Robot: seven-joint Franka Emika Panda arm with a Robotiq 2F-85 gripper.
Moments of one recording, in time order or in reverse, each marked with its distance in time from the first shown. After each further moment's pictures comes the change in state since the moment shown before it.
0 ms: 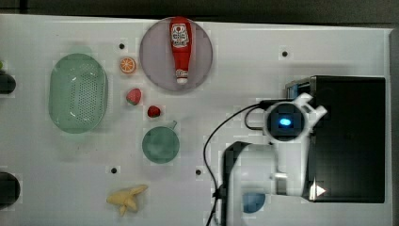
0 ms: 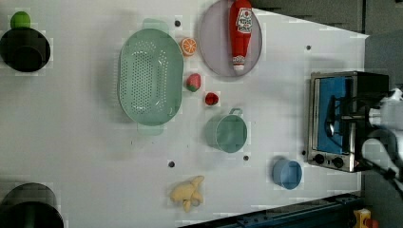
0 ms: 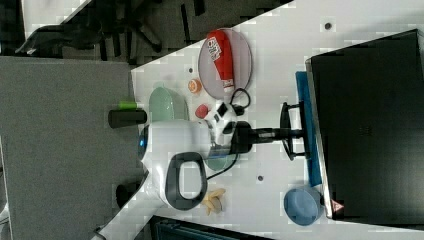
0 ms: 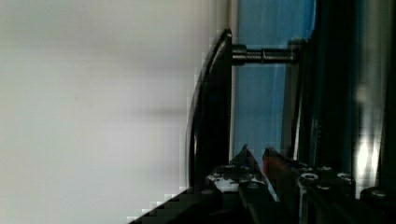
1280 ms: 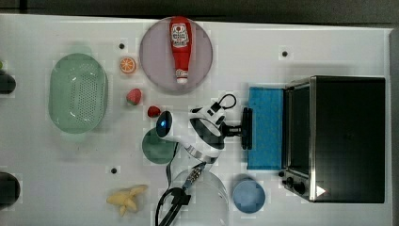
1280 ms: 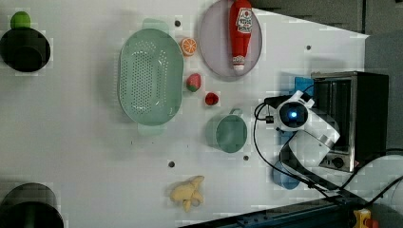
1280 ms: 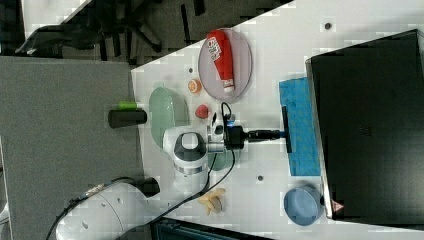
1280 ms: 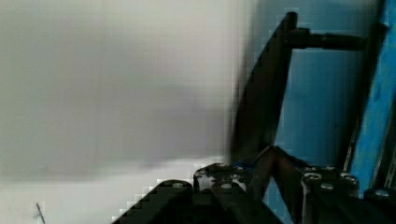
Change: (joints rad) arm 0.190 0.392 0.170 0.041 -0.528 -0.052 0.841
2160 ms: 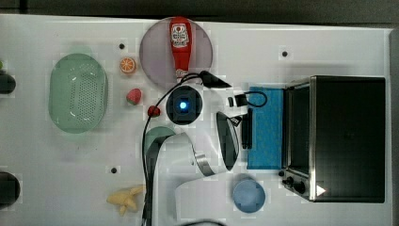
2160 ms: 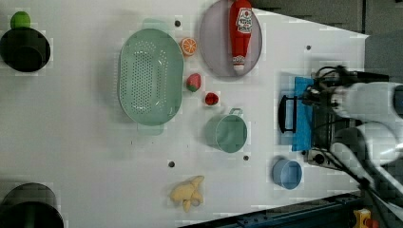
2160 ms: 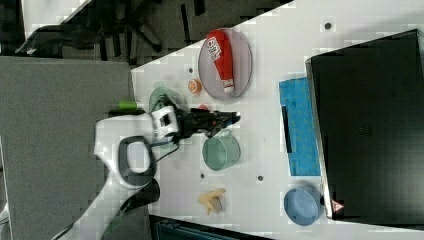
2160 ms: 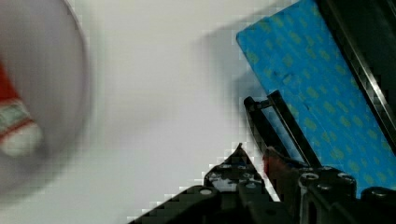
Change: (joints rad) arm -0.023 -0.413 0.002 -0.004 0.612 0.007 0.016
